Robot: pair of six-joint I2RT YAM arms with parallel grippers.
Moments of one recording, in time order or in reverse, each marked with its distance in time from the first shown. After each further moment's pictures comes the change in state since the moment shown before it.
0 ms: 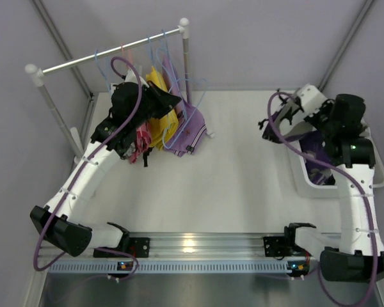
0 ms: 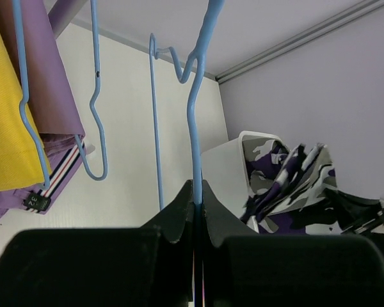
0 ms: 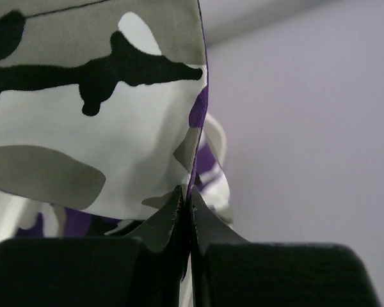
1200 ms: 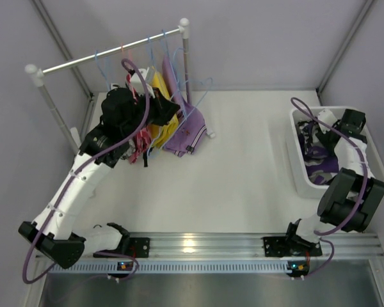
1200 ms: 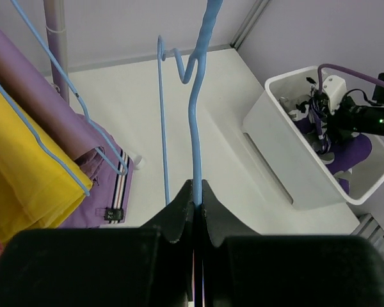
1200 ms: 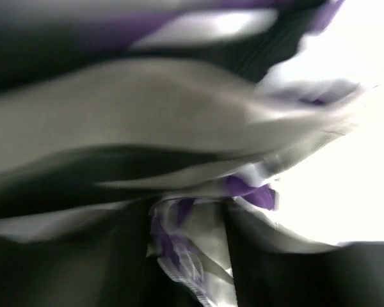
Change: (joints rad) left arm -0.064 -0.085 0.021 -0.071 0.076 0.479; right arm -0.525 0.448 -0.262 0.301 -0.143 -0.048
